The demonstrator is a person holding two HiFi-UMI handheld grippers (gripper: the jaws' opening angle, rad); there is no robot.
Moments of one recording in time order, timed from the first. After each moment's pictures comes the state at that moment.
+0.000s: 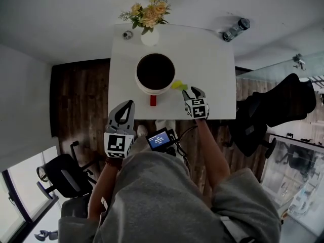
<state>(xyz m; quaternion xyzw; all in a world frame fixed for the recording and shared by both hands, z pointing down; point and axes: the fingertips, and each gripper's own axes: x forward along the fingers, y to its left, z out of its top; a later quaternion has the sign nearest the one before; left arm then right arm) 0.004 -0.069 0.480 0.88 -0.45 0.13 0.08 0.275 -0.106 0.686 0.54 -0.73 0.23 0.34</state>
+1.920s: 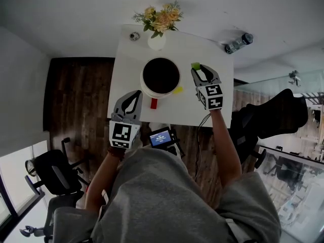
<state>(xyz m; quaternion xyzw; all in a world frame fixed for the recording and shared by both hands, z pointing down) 0.016 -0.104 0.461 0.88 -0.46 0.08 0.08 0.247 -0.211 0.501 0.51 -0.81 0.06 0.30</state>
